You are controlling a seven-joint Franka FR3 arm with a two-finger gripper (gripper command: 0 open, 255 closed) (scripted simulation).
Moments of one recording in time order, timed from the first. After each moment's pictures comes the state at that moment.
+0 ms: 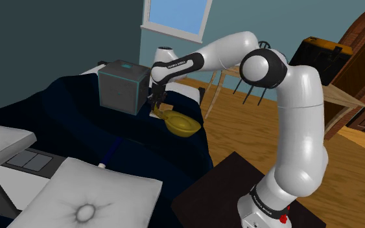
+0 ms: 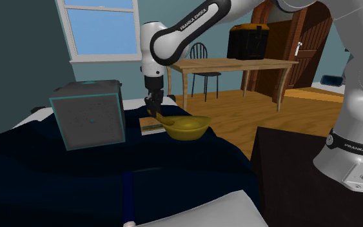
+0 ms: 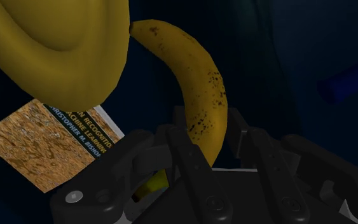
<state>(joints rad) -0.01 0.59 0.11 -1.61 -0.08 2.21 0.03</state>
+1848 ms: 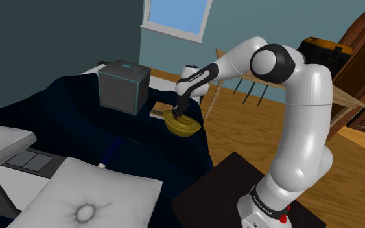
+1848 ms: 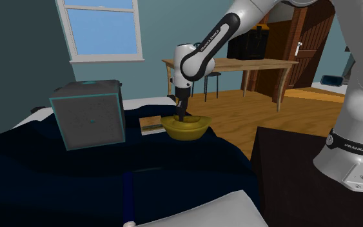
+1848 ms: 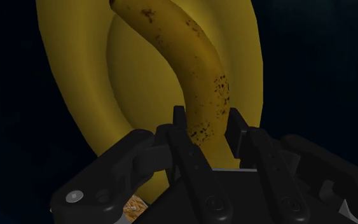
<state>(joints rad) -0.20 0.51 0.06 -1.94 -0.05 2.47 -0.20</state>
